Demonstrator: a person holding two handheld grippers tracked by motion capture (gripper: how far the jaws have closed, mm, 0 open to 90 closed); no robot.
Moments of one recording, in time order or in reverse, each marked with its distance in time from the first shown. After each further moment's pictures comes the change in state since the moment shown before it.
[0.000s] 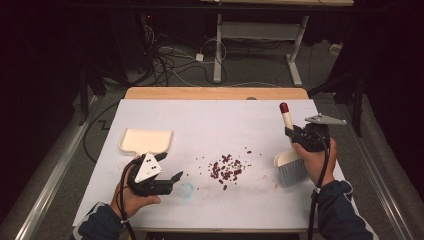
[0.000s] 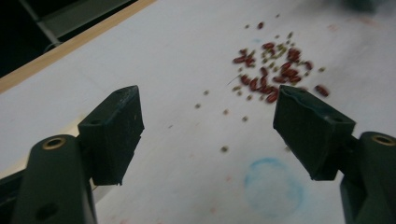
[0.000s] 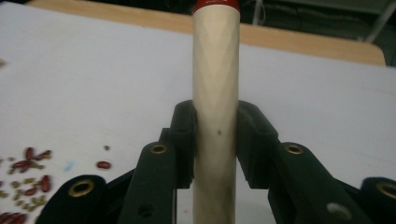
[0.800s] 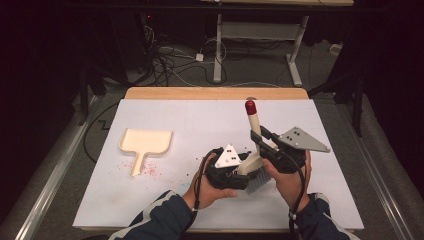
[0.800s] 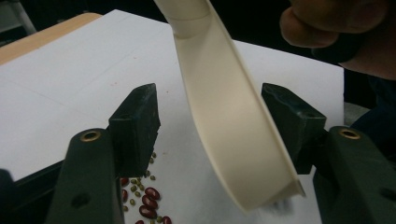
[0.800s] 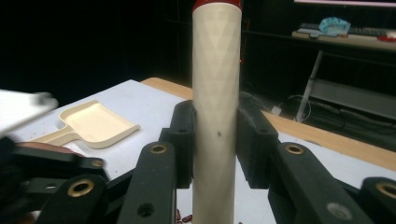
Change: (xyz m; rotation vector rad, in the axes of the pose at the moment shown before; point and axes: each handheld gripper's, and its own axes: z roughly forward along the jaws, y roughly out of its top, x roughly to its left) left arm -0.084 0.096 0.107 -0.102 -0.334 -0.013; right arm 0.129 0.015 -0.055 -0.331 0.159 -0.140
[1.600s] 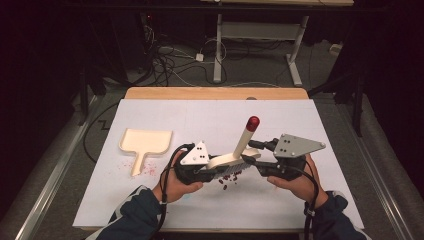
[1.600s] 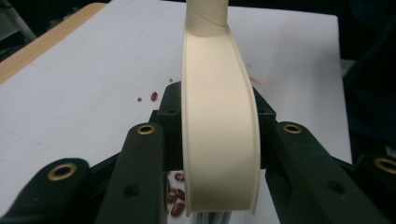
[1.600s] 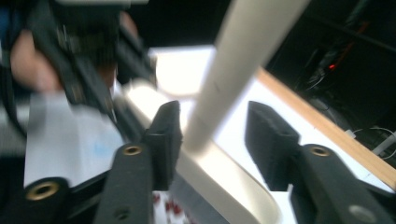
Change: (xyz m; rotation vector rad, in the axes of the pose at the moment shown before) left arm 0.032 -0.016 -0.063 0.084 -0.026 0.140; right arm -0.007 0.000 -0.004 0.124 0.398 -0.308
